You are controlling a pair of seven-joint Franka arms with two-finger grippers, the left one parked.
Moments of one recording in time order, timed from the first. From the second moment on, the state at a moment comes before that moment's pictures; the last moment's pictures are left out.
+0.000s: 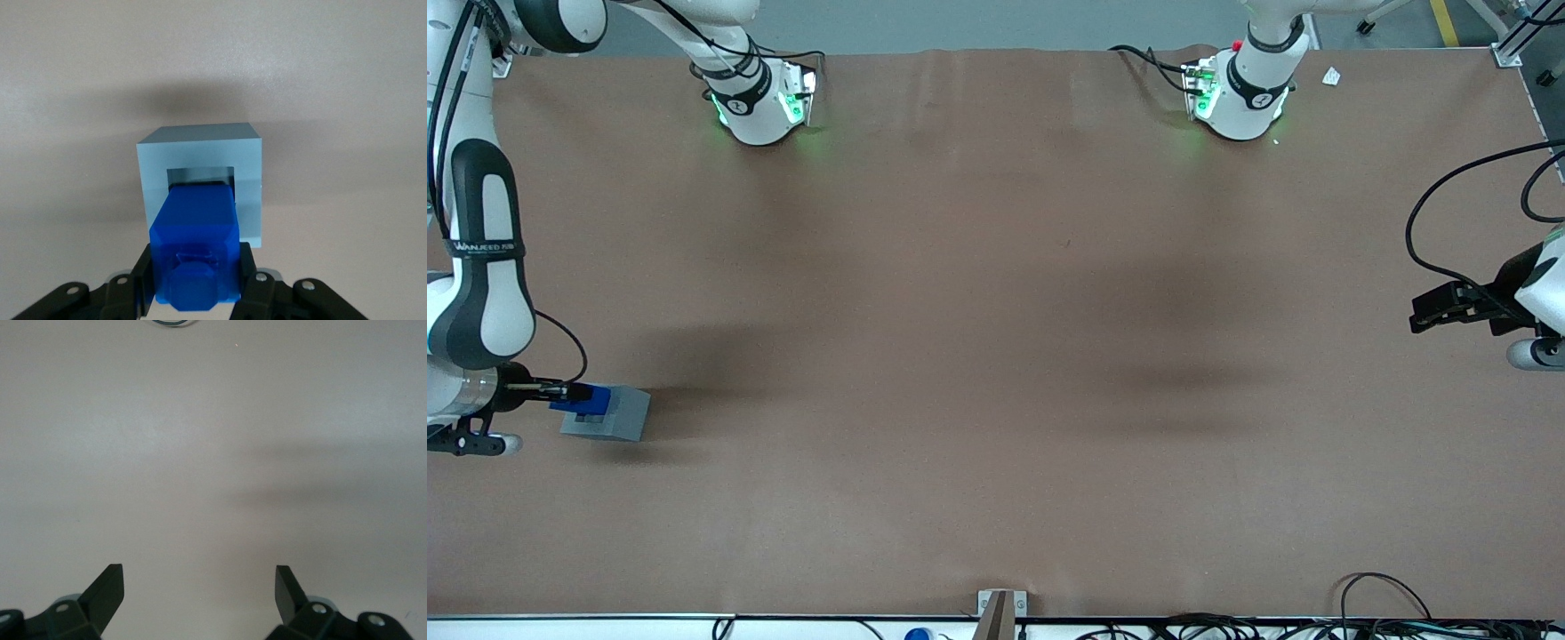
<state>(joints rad) -0.20 0.65 -0.09 -1.43 0.04 1.93 -0.20</state>
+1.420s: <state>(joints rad) -0.20 0.65 -0.09 -1.43 0.04 1.96 -0.20</state>
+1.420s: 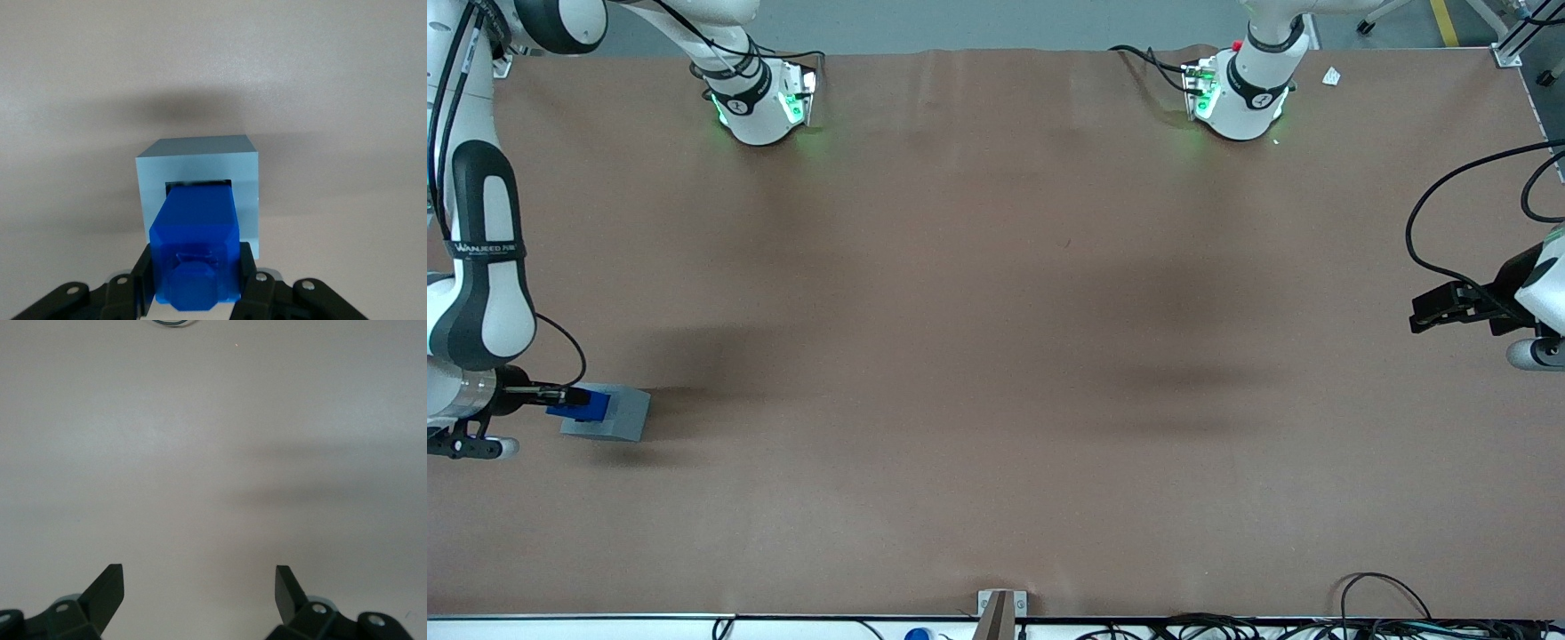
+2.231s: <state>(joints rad) -0.20 0.65 -0.09 -1.43 0.04 1.96 -0.20</state>
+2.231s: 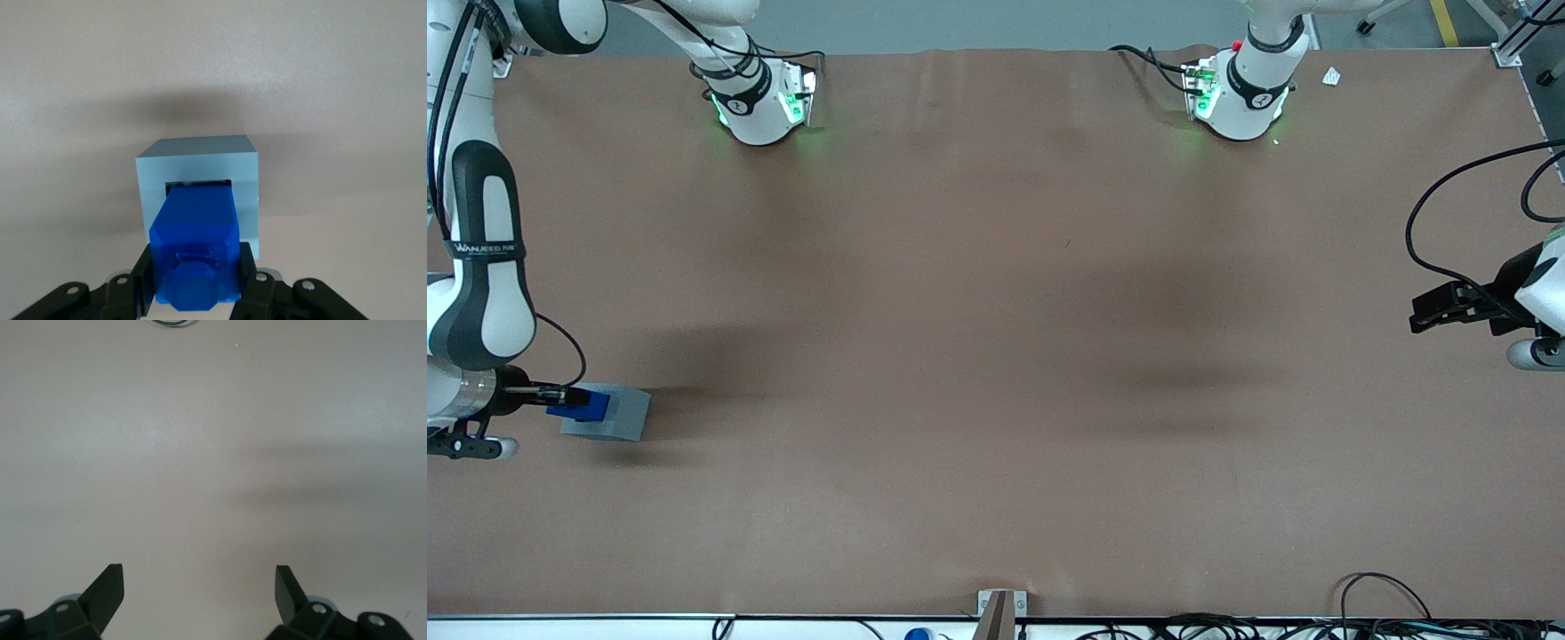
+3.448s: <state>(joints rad) -0.20 0.68 -0.08 -1.41 0.04 1.97 -0.20</state>
